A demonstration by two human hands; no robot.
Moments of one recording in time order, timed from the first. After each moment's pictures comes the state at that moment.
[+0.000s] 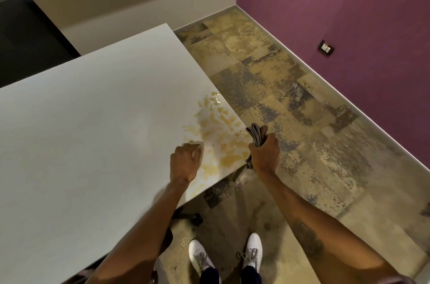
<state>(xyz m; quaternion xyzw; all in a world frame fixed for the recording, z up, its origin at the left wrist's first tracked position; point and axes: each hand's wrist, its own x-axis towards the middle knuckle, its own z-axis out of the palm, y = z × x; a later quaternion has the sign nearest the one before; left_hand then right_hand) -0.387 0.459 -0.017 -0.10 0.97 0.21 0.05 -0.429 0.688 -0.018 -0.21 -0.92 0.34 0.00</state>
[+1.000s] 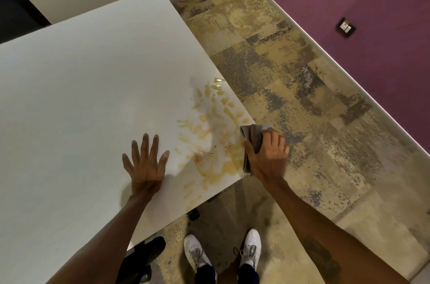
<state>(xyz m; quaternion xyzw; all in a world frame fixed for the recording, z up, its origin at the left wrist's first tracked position) -0.389 0.359 -0.146 -0.17 0.98 0.09 0.02 -0.467 0.681 -0.108 -0.06 -0.99 0.12 0.09</state>
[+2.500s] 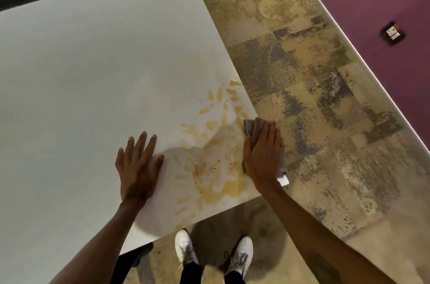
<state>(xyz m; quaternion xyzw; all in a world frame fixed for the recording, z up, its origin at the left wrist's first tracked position) -0.401 0.350 -0.154 -0.19 0.98 0.11 -0.01 -0.538 0.642 -0.129 0.00 -0.99 0.15 -0.06</state>
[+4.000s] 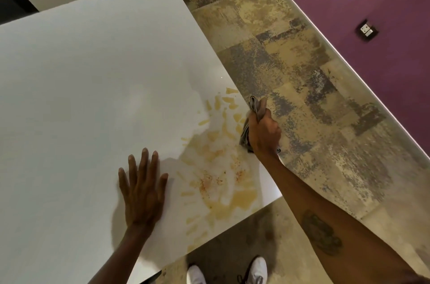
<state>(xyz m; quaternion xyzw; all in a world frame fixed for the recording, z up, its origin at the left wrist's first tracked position) -0.402 0.355 -0.147 -0.16 0.98 0.11 0.02 -0.609 0.613 -0.130 -0.13 -0.94 0.30 0.04</state>
